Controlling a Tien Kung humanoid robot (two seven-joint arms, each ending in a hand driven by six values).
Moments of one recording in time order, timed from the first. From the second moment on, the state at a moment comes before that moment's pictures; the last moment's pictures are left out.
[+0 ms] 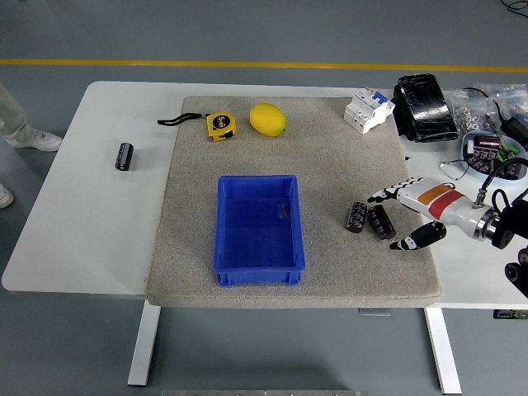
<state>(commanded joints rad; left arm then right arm) -0.15 0.04 -0.86 -0.18 1.17 0.15 0.17 0.54 -0.47 0.76 0.94 -2.04 -0.10 0.48</state>
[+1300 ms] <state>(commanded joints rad) -0.17 0.05 -0.85 -0.18 1.16 0.15 0.17 0.62 -0.42 0.69 0.87 -2.05 -0.06 0.44</state>
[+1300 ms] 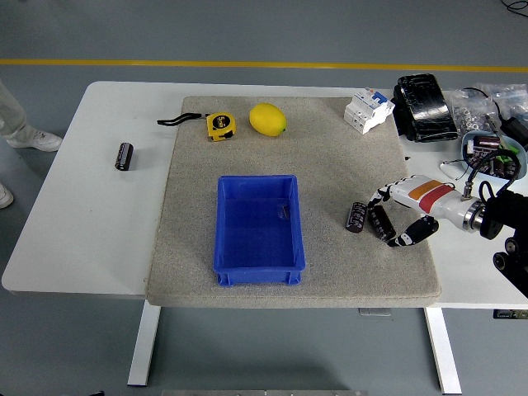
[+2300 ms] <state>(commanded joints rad) -0.15 0.06 -0.87 -0.18 1.18 0.15 0.18 0.63 -0.42 0.70 0.88 -2.05 -0.03 0.42</state>
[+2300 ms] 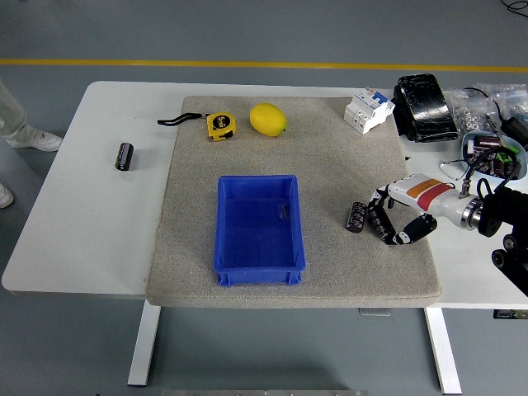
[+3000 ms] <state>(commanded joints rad) -0.15 0.06 -0.88 -0.18 1.18 0.15 0.18 0.68 -0.38 0.79 1.16 -1.97 0.03 0.38</state>
